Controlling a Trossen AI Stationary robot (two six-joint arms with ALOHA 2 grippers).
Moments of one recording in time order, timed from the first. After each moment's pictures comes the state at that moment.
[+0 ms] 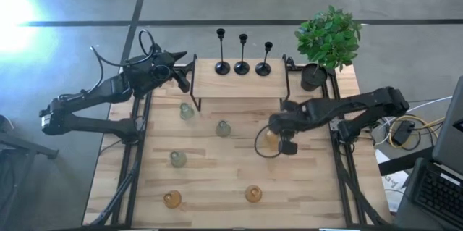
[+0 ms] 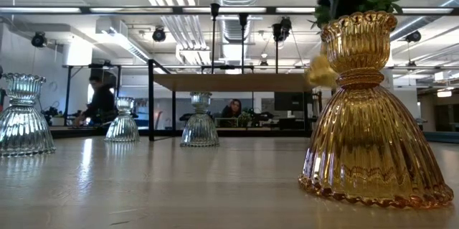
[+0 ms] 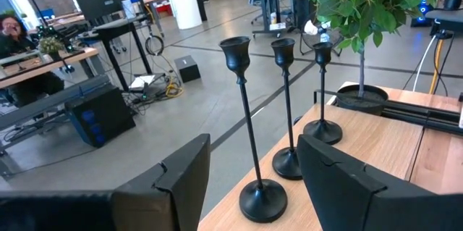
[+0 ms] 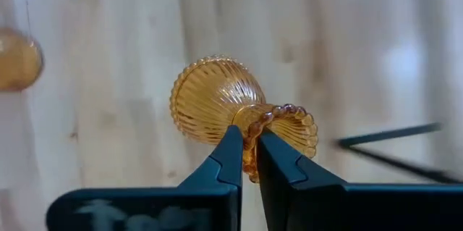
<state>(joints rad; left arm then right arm) 0.33 0.90 1.01 -0.20 -0.44 0.12 0.15 1.44 1.35 -1.16 0.20 0.25</state>
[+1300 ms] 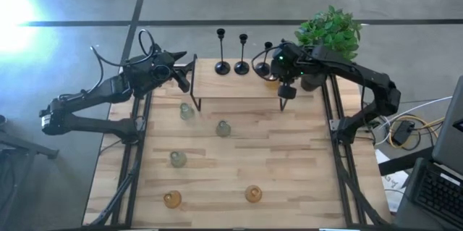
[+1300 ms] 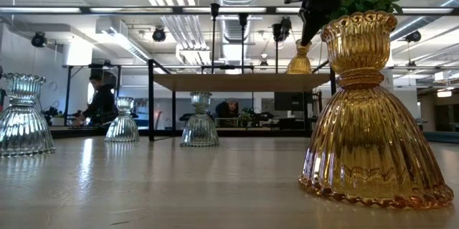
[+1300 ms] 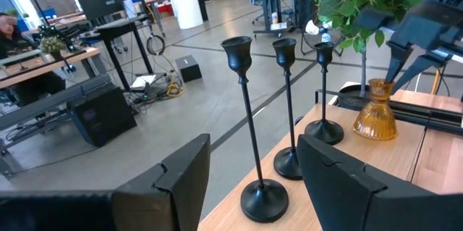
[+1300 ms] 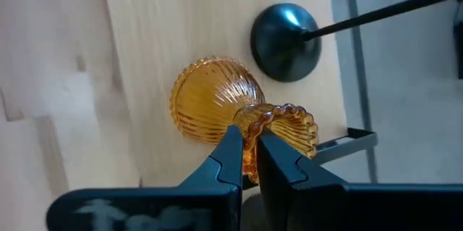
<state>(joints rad) 0.33 0.90 1.01 -0.20 -0.45 0.12 -0.46 1.52 1.55 -1.17 0.20 -0.36</state>
